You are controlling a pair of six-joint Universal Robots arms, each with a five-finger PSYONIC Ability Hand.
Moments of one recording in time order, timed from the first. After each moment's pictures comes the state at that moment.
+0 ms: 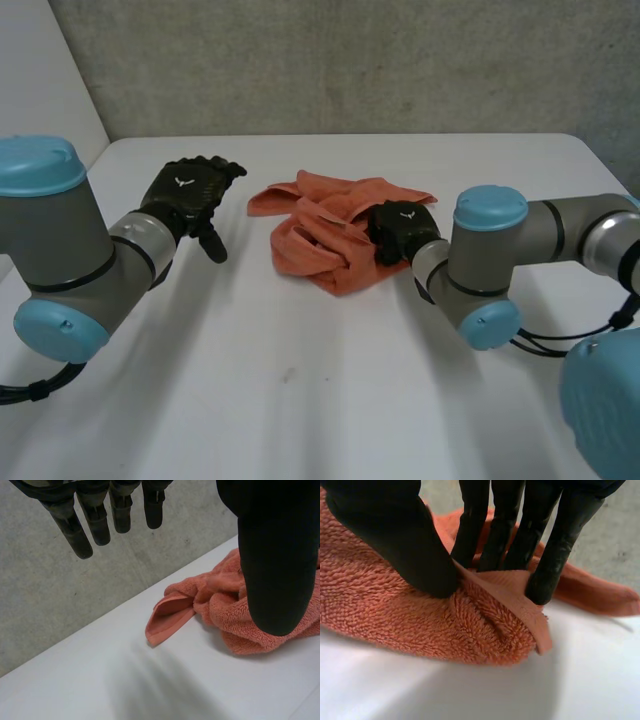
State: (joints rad) left arm 4.35 -2.02 -1.42 3.26 -1.44 3.36; right arm 2.06 -0.57 0.92 -0.11 1.44 3.11; left_hand 0.20 0.20 0.21 0.20 0.04; right_hand 0.93 1.15 1.14 1.14 0.93
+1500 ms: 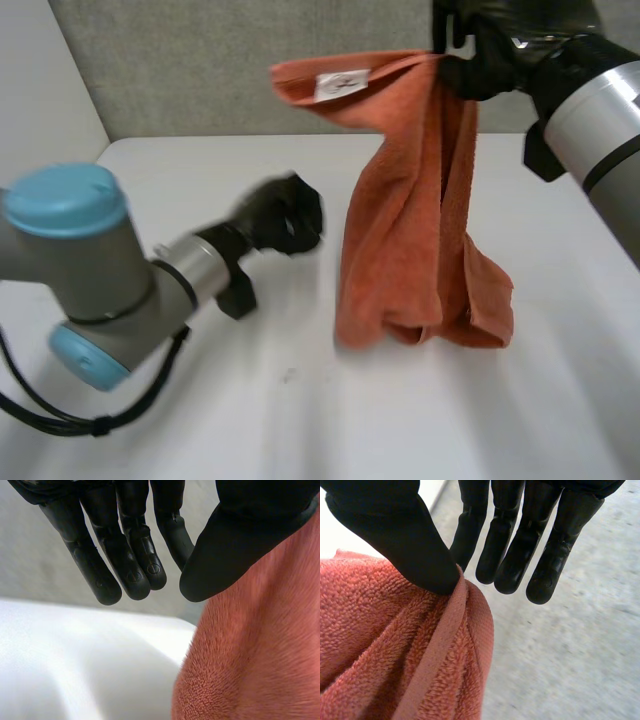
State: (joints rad) left arm 4.25 -1.99 -1.48 3.35 -1.23 2.62; right arm 1.99 -1.51 1.35 -0.13 1.38 3.12; left_hand 1.16 1.19 1.19 1.19 0.96; right_hand 0.97 1.17 1.18 1.19 0.97
